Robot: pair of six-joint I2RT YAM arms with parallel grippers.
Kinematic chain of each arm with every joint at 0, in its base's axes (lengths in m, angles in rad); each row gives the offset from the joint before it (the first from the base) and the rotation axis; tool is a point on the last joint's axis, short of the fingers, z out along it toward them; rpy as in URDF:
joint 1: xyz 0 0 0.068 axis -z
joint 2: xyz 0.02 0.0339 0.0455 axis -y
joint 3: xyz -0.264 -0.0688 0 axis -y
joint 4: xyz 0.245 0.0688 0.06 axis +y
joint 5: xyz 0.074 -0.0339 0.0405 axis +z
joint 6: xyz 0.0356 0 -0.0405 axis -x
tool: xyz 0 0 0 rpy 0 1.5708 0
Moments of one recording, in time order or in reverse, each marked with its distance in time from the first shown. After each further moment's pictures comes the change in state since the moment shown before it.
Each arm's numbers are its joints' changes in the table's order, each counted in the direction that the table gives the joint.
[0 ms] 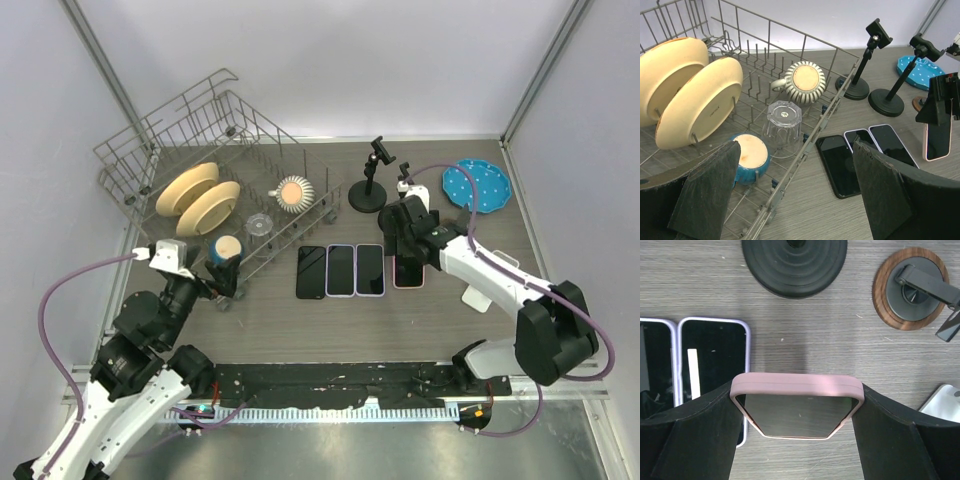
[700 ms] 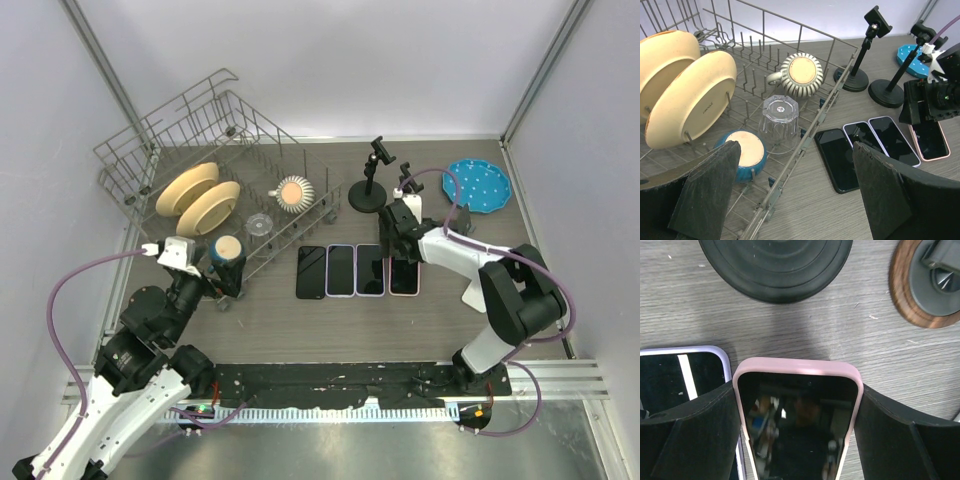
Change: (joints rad) left arm 0.000 -0.042 -0.009 -0.007 -0.023 -0.004; right arm 0.009 -0.238 -0.016 -0.116 -0.076 -0.097
